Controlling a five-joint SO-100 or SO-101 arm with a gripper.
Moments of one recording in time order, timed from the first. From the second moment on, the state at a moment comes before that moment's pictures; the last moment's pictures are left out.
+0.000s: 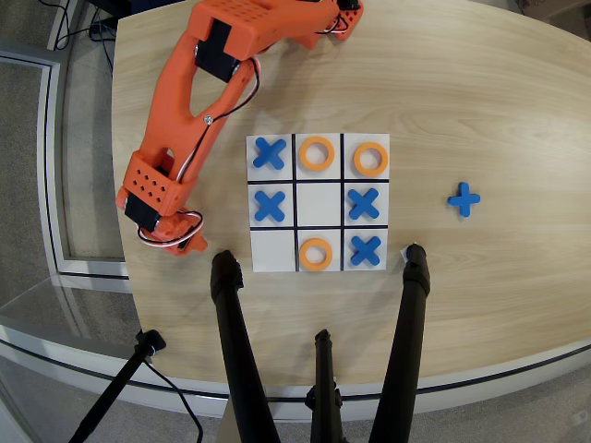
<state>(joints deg) 34.7 50.4 58.7 55.6 -91.1</state>
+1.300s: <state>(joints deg) 33.7 44.8 58.9 44.4 -92.5</state>
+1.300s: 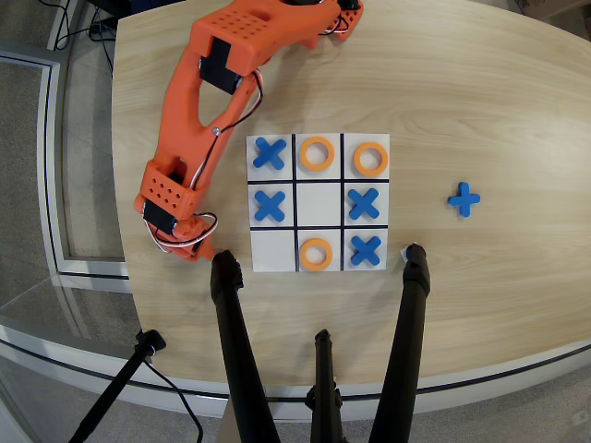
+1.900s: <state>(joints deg) 33.4 46.3 57.5 63.6 -93.3</state>
